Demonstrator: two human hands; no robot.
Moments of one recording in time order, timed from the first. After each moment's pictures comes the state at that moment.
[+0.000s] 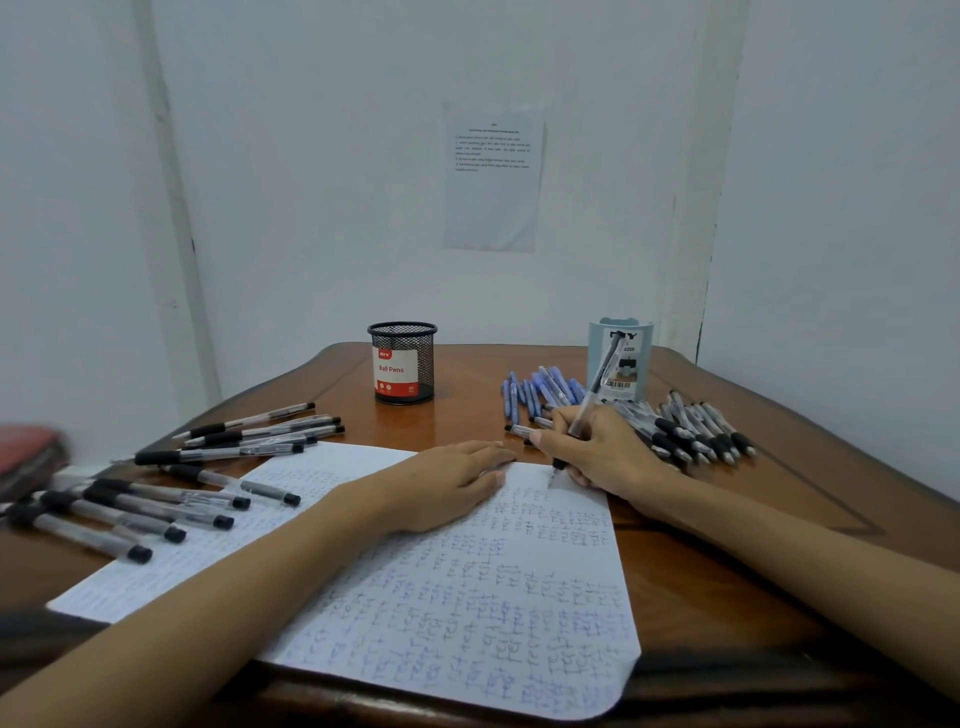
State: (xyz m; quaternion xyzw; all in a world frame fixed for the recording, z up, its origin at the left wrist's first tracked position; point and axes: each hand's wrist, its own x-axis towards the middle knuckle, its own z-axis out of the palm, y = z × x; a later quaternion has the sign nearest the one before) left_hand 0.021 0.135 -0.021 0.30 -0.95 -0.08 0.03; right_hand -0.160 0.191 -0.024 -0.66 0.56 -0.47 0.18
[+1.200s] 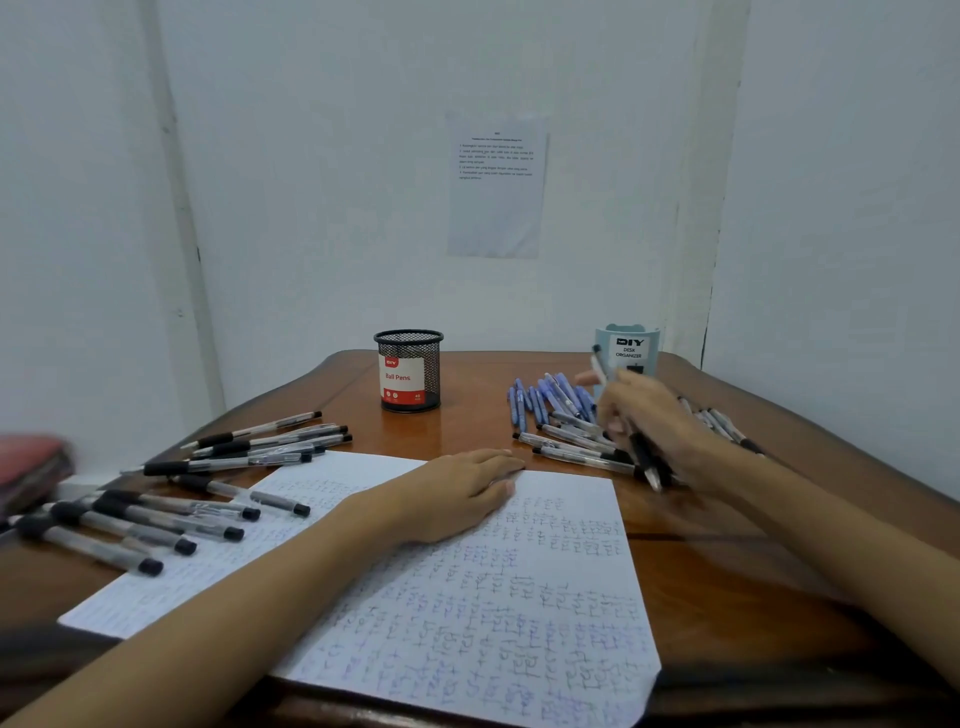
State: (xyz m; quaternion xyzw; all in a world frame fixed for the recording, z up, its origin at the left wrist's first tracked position) left_hand 0.024 0.137 -0.019 0.29 -0.95 -0.08 0.04; right_hand -0.178 0.189 0.009 -0.55 0.60 -0.52 0.27
